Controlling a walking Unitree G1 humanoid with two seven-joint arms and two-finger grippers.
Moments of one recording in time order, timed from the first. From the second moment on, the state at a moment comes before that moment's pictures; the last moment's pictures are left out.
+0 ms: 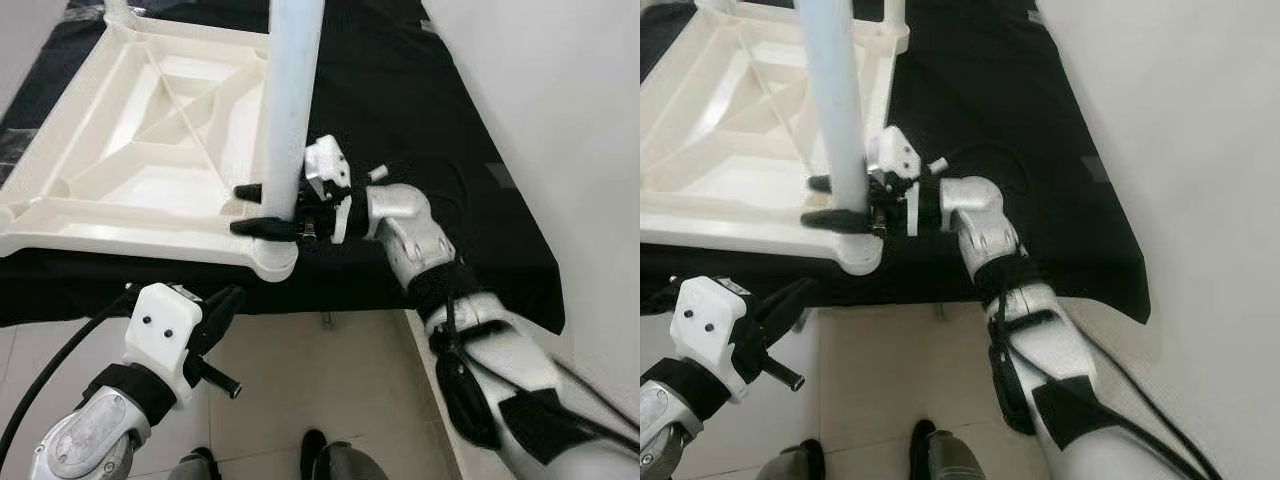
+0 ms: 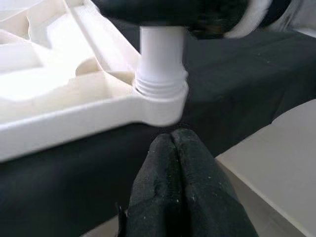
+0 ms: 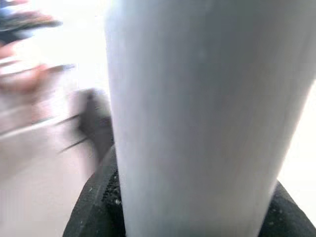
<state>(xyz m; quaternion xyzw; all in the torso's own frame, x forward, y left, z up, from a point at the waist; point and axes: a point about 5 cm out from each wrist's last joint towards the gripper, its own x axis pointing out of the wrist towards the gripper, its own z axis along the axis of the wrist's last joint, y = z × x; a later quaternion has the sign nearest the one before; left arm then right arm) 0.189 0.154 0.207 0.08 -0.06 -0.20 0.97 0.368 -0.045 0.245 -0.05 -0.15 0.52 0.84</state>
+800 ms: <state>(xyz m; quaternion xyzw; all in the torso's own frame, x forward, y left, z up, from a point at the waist) 0.199 0.153 0.208 0.08 -0.07 -0.21 0.97 0.347 -0.016 0.226 0.02 -0.09 0.48 0.87</state>
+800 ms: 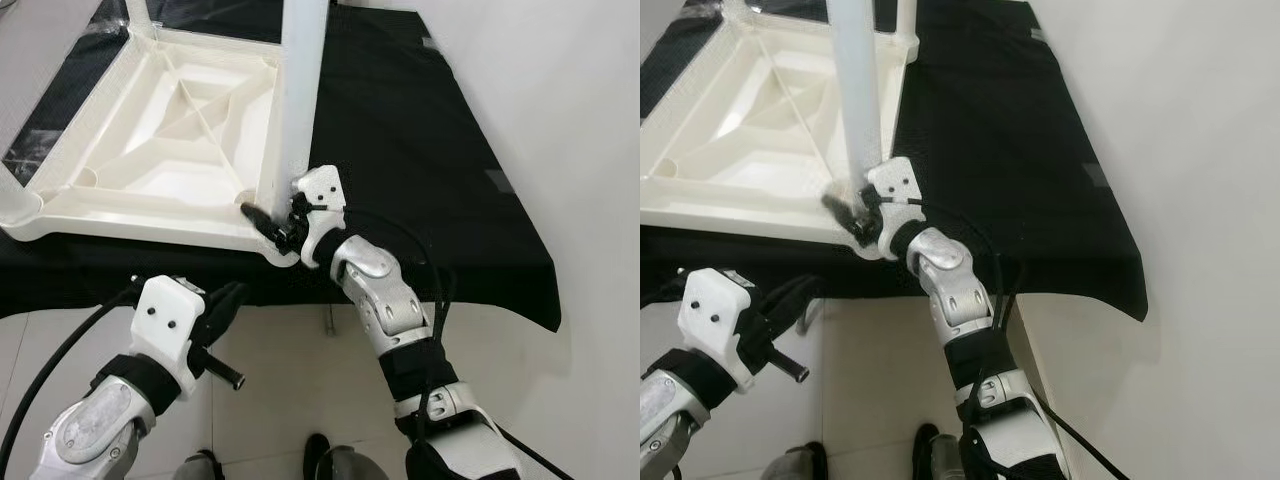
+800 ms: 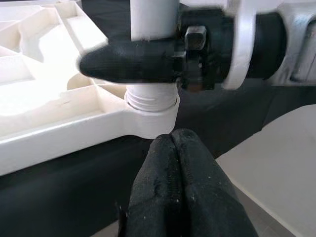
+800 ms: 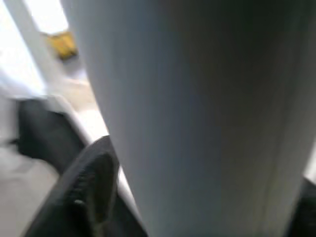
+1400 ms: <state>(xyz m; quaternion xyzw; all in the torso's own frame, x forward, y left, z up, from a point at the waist) 0.203 0.154 0.212 0.08 -0.08 -0.20 0.97 0.355 -0.026 0.271 -0.07 -0.13 0.69 0.70</state>
